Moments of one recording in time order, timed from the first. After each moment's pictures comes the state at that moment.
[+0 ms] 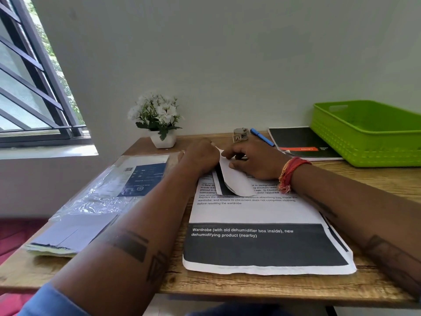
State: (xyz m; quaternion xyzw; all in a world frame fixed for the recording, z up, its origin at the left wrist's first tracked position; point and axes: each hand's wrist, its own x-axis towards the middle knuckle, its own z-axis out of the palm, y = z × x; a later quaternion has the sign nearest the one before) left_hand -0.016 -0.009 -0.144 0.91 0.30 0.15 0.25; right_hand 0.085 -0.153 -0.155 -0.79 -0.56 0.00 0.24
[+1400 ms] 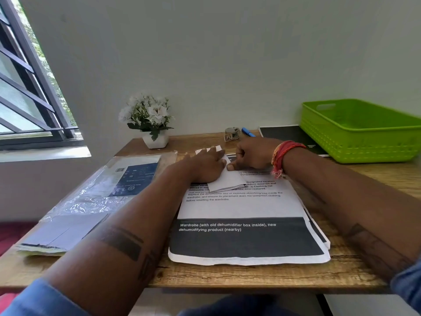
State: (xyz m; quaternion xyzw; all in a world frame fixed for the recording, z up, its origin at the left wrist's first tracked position) left_hand -0.014 -0.024 -0.153 0.98 0.16 -0.03 0.08; right_hand 0.088 -0.167 -0.126 -0.87 -0.47 0.07 0.09
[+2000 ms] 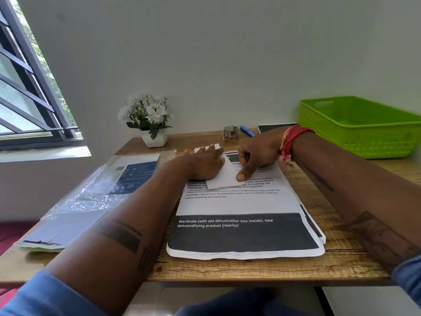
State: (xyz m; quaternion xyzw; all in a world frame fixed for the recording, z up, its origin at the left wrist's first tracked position) left_hand -0.013 -0.023 -0.151 0.98 0.16 -0.06 0.05; right_hand 0.093 -0.181 -0.106 -0.85 -0.48 0.22 0.01
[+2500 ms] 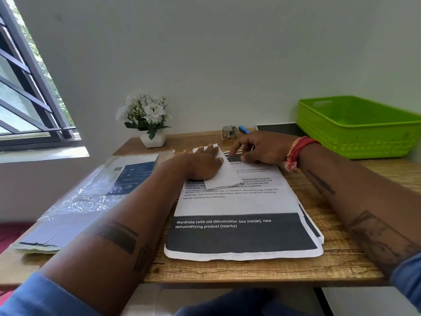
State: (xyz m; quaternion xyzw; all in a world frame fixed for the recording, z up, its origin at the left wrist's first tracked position) left_hand -0.011 -0.019 -0.153 0.98 0.17 -0.07 0.04; right_hand 0.112 -0.197 -0.130 -0.82 -0.52 0.12 0.22
